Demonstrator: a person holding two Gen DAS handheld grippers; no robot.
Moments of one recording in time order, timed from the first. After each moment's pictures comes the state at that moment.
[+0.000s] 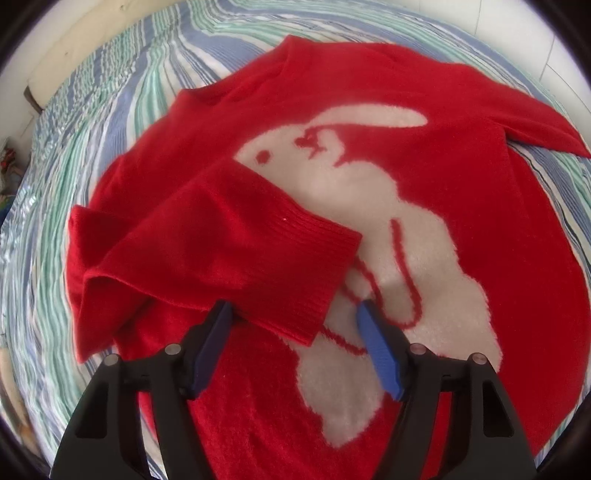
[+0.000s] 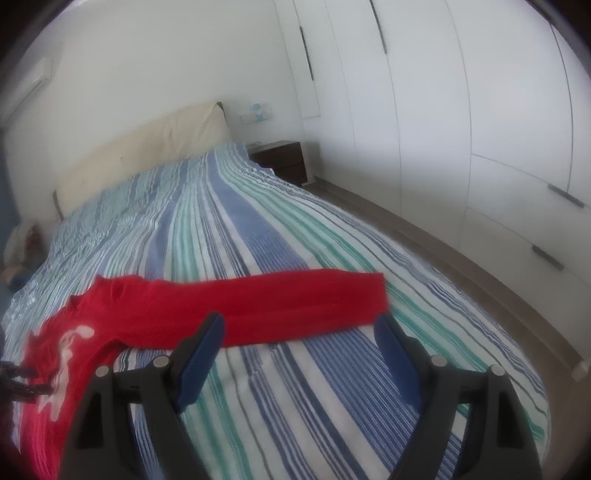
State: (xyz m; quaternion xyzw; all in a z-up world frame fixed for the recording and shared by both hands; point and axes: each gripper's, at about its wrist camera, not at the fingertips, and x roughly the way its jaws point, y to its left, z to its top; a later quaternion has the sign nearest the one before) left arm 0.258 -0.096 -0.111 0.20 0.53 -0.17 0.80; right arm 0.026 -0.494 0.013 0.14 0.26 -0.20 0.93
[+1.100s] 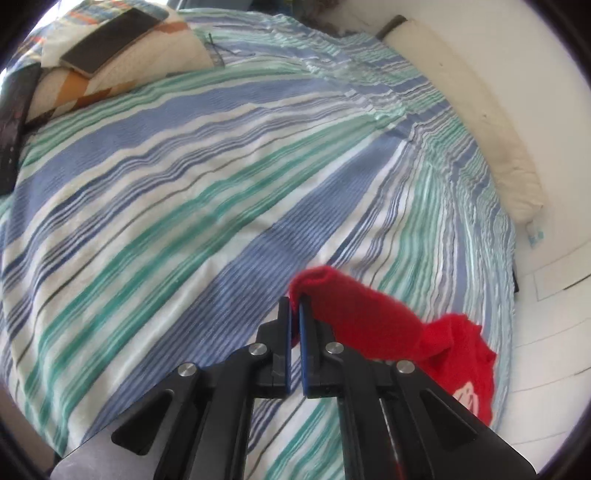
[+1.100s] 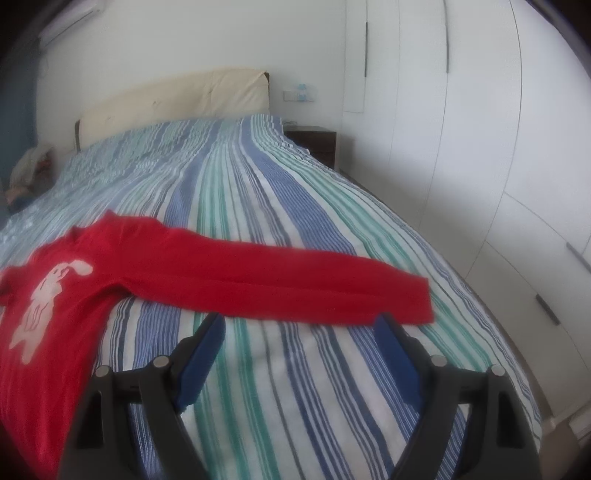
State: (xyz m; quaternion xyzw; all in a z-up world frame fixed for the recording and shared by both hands) left arm 0.188 0.346 -0.055 -0.35 0.43 0.14 0.82; right arm 0.056 -0.439 -0.005 0.03 0.31 -0.17 0.93
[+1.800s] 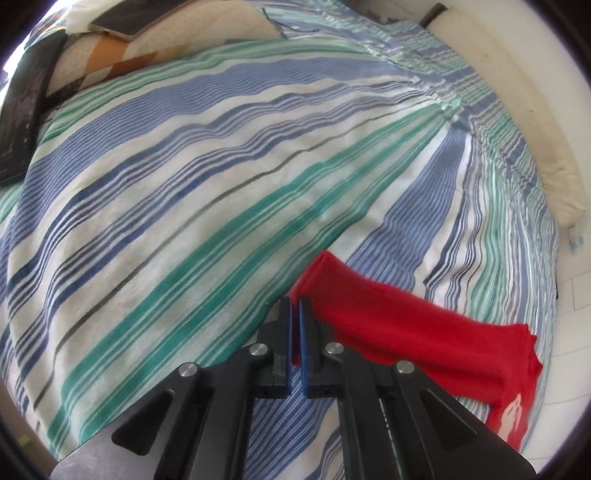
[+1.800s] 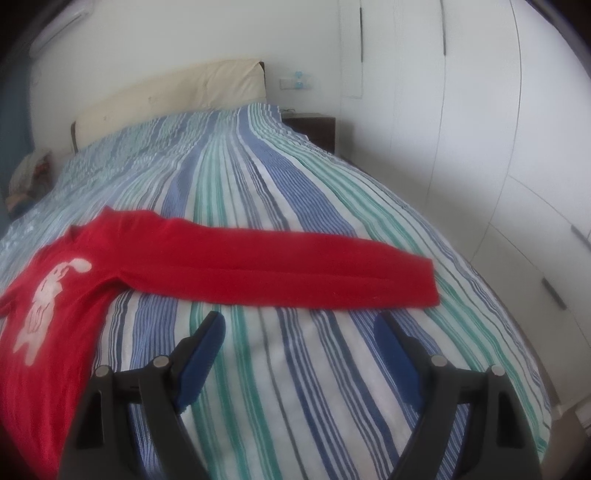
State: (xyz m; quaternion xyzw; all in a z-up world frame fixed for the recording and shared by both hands) left arm 0.190 0.390 -0.118 -0.33 0.48 0.20 0.79; right arm 0.058 -0.447 -0.014 0.05 0.33 -0.17 0.93
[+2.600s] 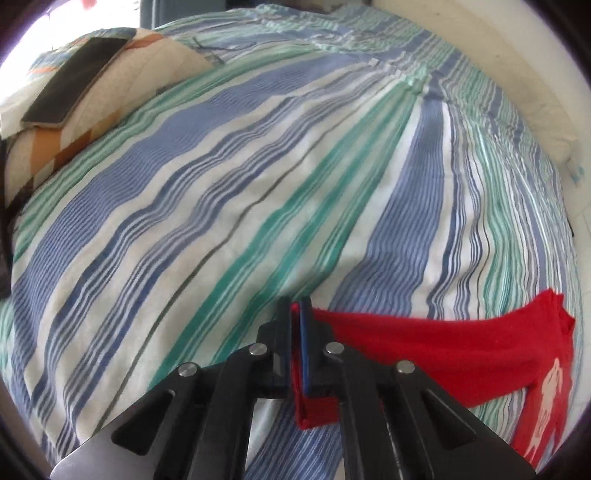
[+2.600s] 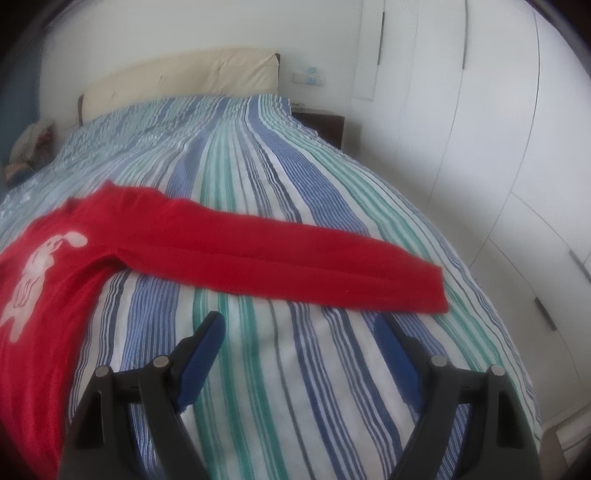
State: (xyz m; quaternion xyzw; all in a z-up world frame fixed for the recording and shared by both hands) left arm 0.229 0.400 -0.110 -0.24 0.49 0.18 0.82; right arm 0.072 -0.425 -0.025 0.00 0.35 -0.17 0.92
